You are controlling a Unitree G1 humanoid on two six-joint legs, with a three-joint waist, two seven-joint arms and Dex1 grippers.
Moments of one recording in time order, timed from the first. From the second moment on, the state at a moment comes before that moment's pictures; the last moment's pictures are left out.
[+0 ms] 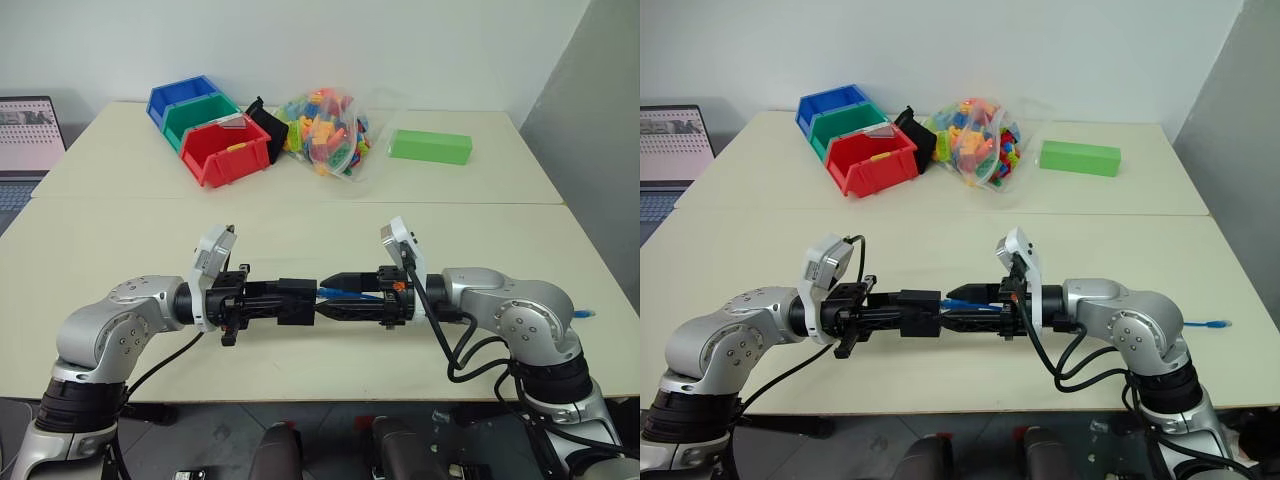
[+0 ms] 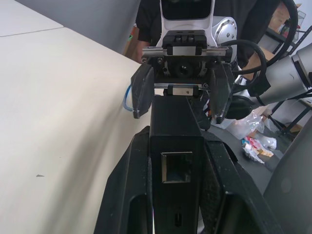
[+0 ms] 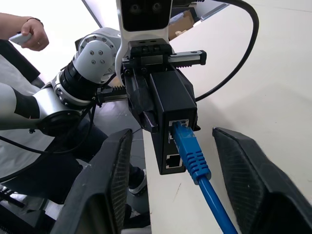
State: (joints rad) left arm -0.31 0.75 0.08 -0.20 -0.85 0.76 -1.27; right arm -0.54 -0.39 0.14 -0.40 0.88 1.07 0.73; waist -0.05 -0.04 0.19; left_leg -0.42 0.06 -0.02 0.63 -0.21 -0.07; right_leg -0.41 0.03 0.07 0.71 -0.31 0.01
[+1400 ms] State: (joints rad) left arm -0.19 0.74 0.24 -0.12 -0.71 0.65 -1.05; right arm -0.79 -0.26 0.23 0.25 0.23 0.50 0.32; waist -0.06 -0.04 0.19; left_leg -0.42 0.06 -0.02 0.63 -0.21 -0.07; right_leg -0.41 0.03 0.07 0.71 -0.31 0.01
